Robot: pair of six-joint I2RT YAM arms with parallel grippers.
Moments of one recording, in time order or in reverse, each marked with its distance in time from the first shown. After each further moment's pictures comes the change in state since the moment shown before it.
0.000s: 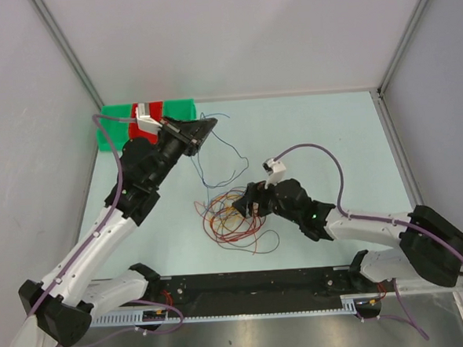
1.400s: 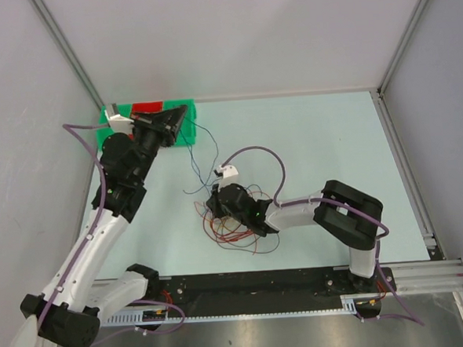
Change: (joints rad) left arm 0.165 -0.046 -0.013 -0.006 -0.065 -0.156; right arm 0.176 0.606 0.408 0.116 0.235 -0.007
